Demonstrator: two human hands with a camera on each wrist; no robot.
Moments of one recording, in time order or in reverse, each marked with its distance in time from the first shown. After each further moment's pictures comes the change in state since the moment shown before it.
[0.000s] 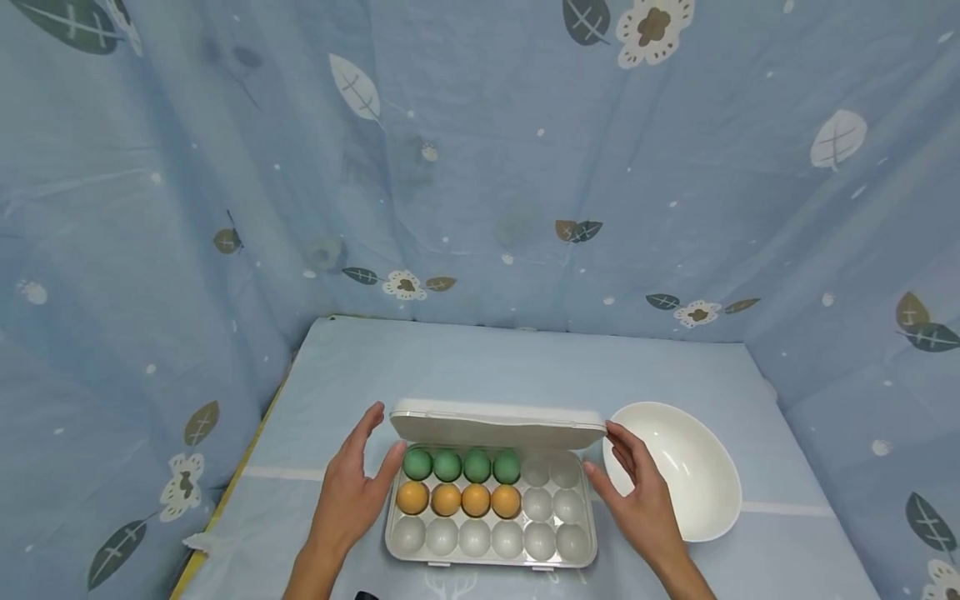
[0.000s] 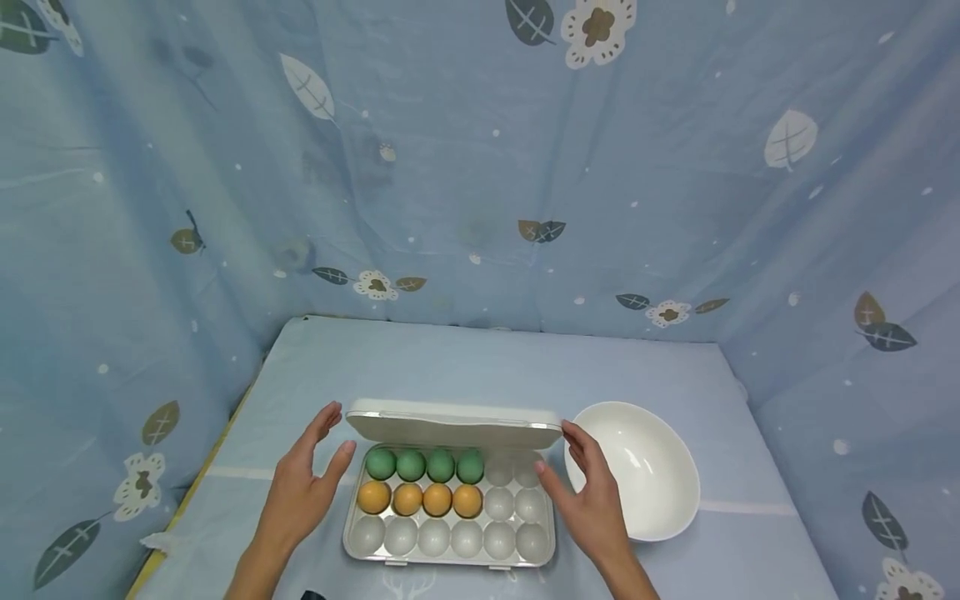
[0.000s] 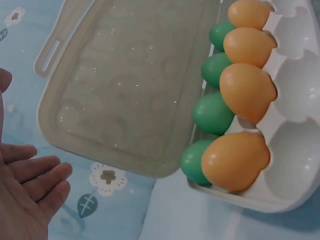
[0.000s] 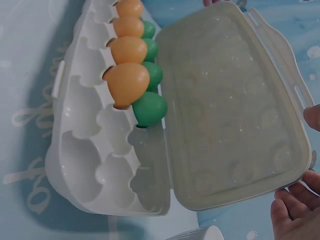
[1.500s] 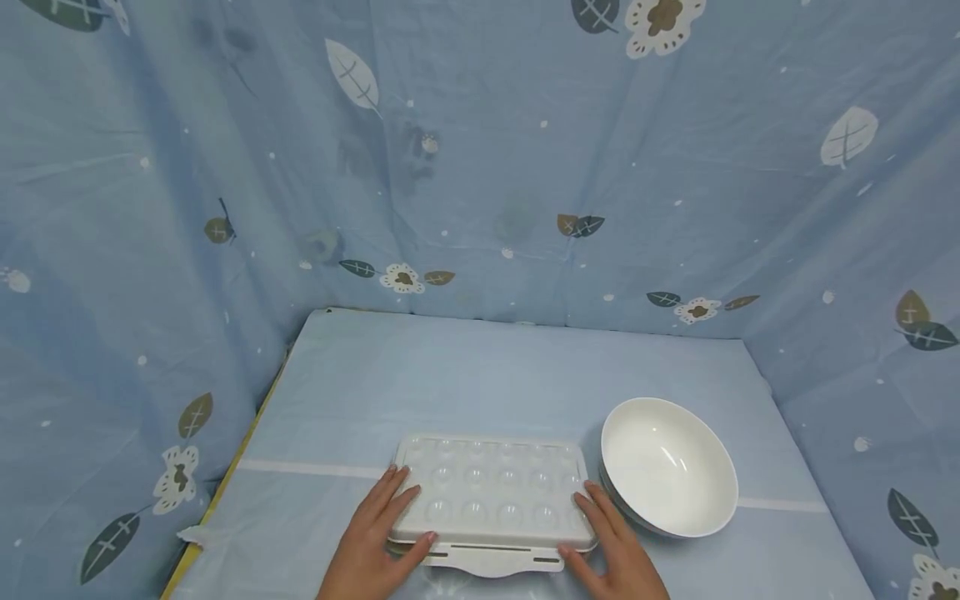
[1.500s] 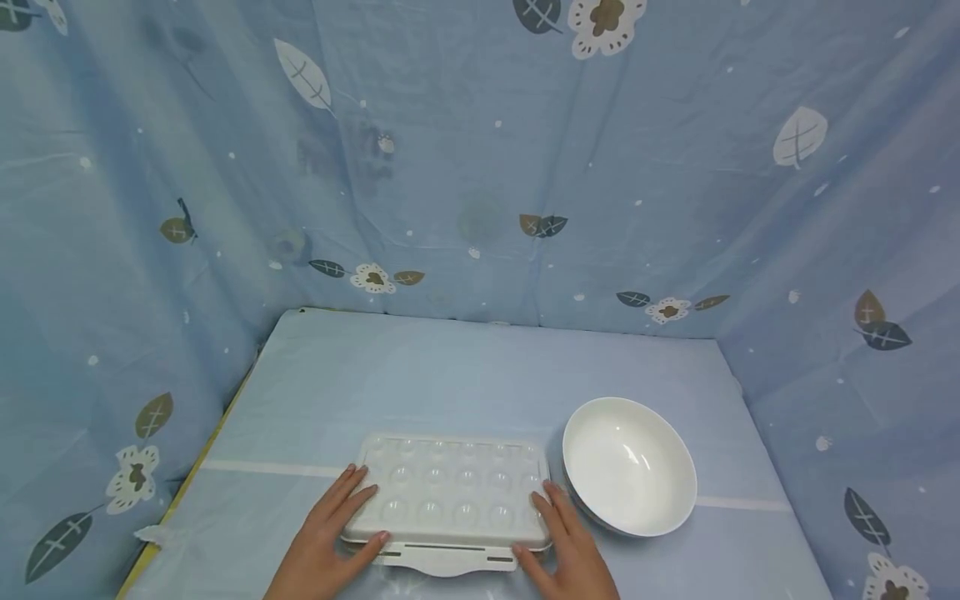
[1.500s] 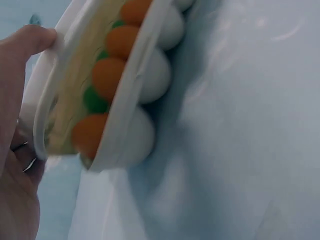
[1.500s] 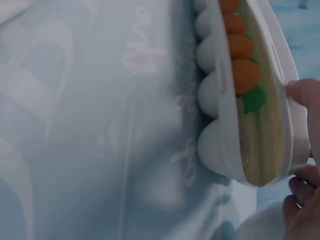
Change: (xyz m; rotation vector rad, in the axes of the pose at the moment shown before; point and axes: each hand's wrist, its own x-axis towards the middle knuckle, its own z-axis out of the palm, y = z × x) left_hand -0.072 -0.050 0.039 0.152 -0.096 0.315; right_hand -0.078 0.041 0.028 -0.518 -0.232 -0.014
